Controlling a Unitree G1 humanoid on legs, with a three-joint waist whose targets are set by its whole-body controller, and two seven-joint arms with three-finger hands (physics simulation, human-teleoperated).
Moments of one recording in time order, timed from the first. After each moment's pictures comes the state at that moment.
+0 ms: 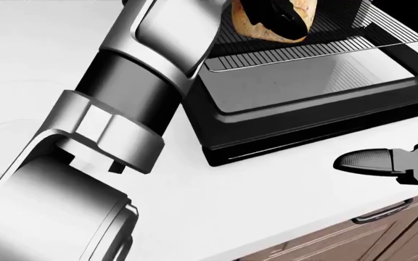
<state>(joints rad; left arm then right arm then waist) -1.60 -0.08 -0.05 0.96 0.53 0.25 -0.20 -0.26 -0.26 -0.37 -0.90 0.22 0.66 -0.01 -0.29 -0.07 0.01</state>
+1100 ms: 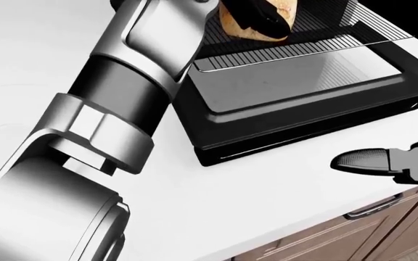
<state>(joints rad) -1.58 -0.06 -0.05 1.02 0.56 0.22 -0.19 -0.27 -0.26 -0.36 -0.90 0.21 0.66 0.00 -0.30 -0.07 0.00</state>
